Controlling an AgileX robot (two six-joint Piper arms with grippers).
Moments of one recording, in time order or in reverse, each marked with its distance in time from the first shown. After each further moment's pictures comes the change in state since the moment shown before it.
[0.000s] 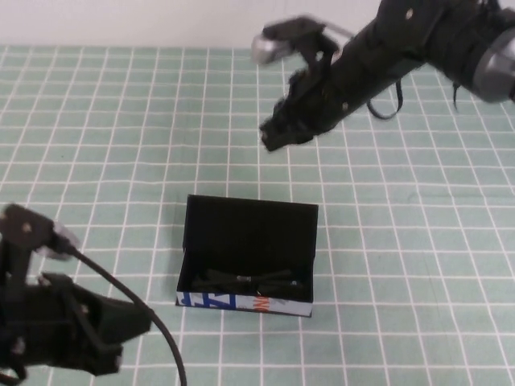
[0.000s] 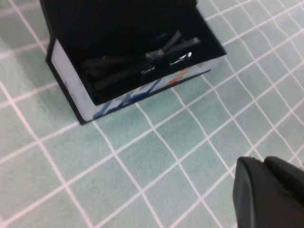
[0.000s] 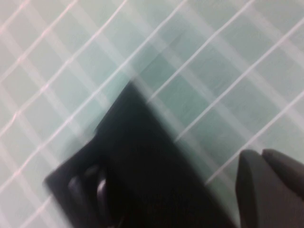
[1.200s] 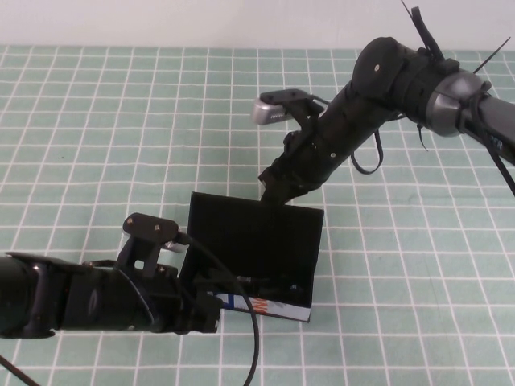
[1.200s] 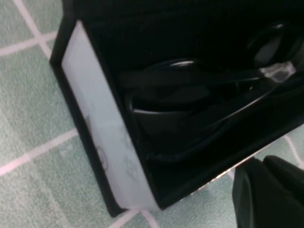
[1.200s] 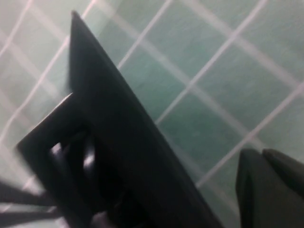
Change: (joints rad) right arm -0.025 0.186 -0.002 0.092 0.085 -0.028; left arm -0.255 0.648 -0.085 -0.714 -0.327 0.677
